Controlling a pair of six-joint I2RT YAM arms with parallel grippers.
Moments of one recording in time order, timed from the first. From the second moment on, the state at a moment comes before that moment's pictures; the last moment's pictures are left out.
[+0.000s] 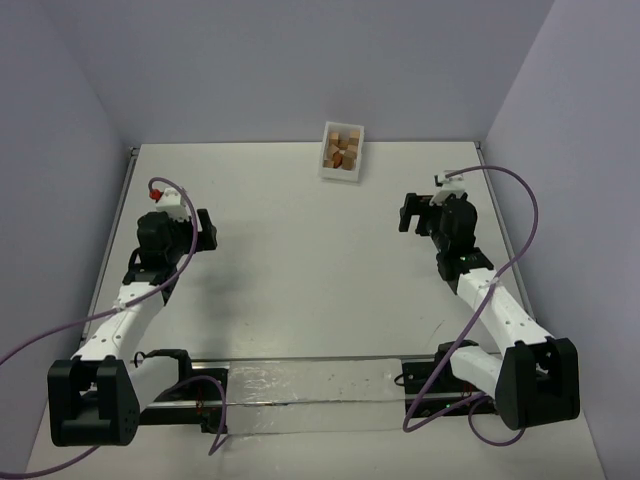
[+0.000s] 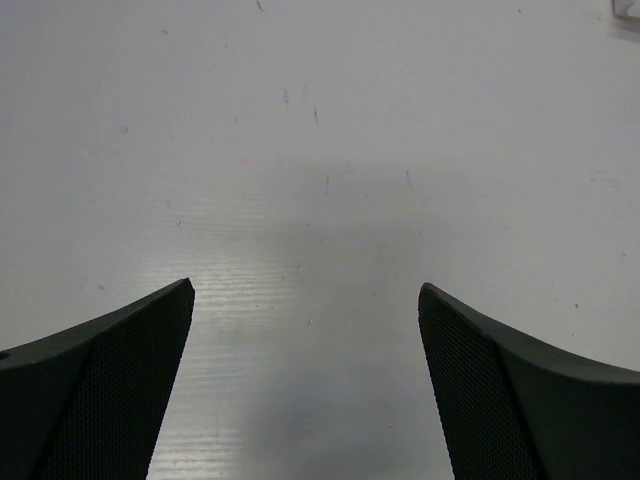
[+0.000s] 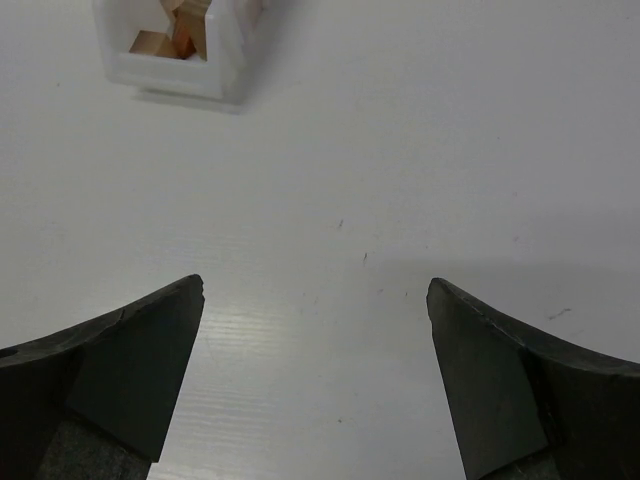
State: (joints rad) left arm -0.04 1.05 0.56 0.06 0.05 -0.11; right arm 0.11 1.07 0.61 0.14 0.03 0.11
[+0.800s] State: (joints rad) left arm -0.05 1.16 0.61 0.06 -0.07 -0.15; right arm 0.37 1.86 1.72 -0.28 0.39 0.28
